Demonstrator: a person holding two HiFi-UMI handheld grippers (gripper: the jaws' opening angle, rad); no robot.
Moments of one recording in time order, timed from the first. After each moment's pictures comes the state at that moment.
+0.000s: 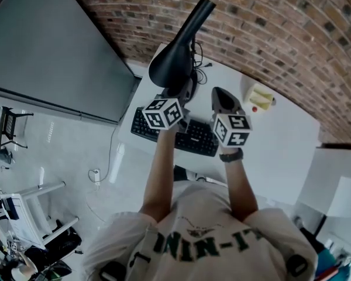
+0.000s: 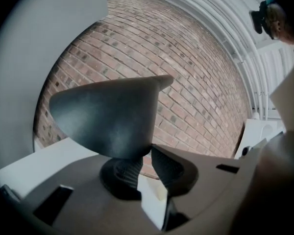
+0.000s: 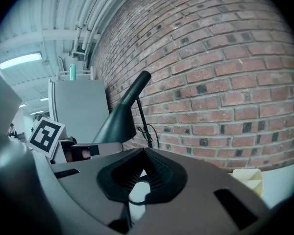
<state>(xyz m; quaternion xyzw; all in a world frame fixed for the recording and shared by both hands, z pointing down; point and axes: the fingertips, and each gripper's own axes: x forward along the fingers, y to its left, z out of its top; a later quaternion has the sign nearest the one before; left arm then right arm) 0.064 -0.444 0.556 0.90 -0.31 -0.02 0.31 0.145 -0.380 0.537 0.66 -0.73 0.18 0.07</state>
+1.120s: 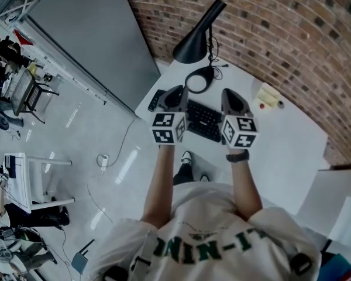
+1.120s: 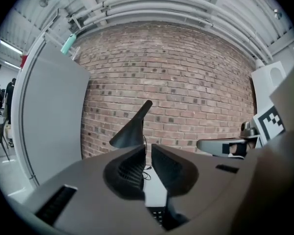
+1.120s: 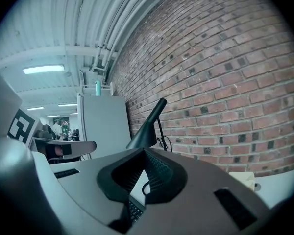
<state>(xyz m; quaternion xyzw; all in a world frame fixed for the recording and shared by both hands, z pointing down) -0.025 -0.275 0.476 0.87 -0.49 0.07 0.10 0.122 -0.257 0.486 0.61 -0.78 0.11 0.02</state>
